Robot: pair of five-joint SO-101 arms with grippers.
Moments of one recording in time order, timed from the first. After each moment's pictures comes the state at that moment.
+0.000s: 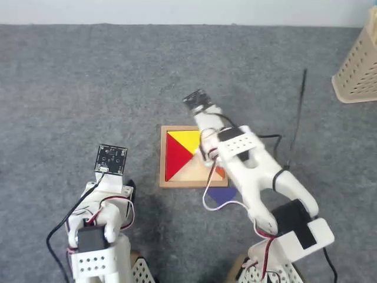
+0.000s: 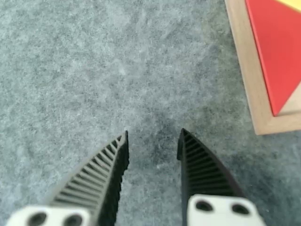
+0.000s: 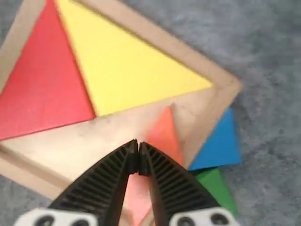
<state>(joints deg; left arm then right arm) -14.1 -103.3 97.3 72.0 -11.1 -29.3 2.0 33.5 45.8 9.3</state>
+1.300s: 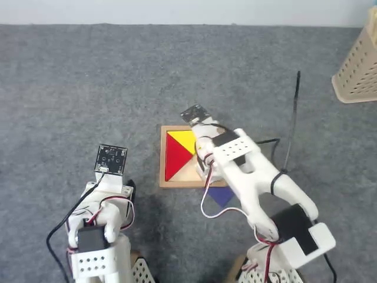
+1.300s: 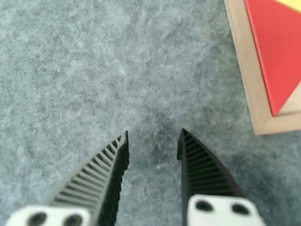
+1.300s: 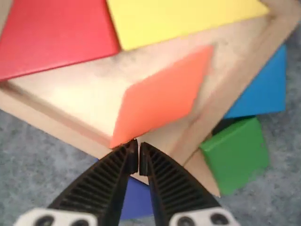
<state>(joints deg) -14.1 -103.3 97.3 72.0 -11.1 -32.1 -0.5 34.8 57.4 6.9</state>
